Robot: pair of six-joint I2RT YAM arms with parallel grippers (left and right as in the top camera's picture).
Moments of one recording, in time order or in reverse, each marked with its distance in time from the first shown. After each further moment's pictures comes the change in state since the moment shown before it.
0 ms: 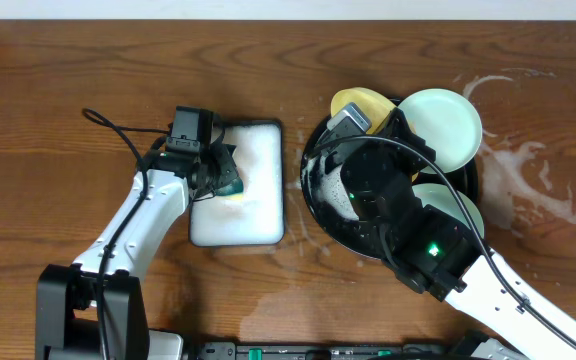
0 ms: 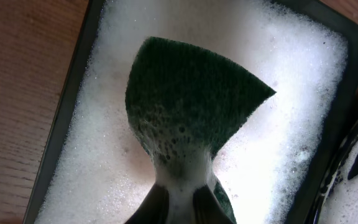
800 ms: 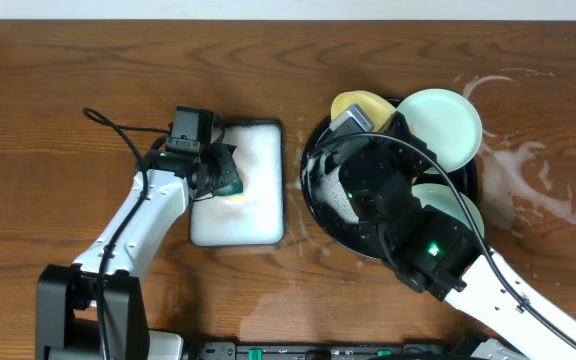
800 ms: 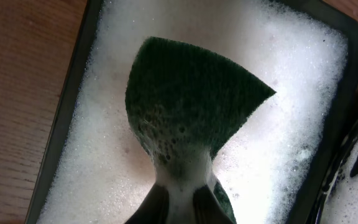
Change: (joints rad) left arm 0.000 0.000 0.000 0.000 0.000 0.014; right arm -0.010 0.001 0.000 -0.051 -0.005 0.081
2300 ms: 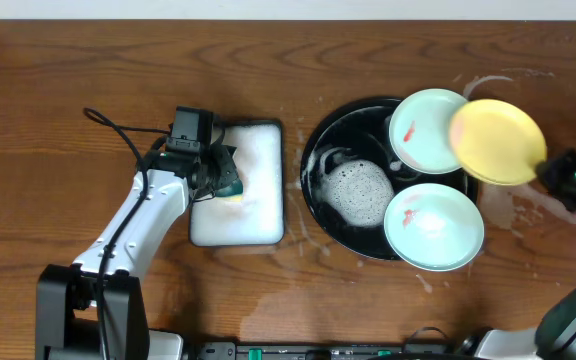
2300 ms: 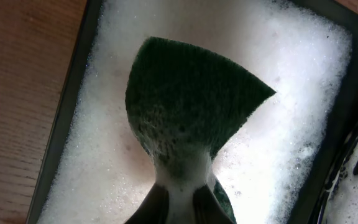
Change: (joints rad) left arm 0.000 0.000 0.000 -0.008 0.000 0.003; right arm -1.473 0.394 -0.065 -0.100 -1.431 0.977
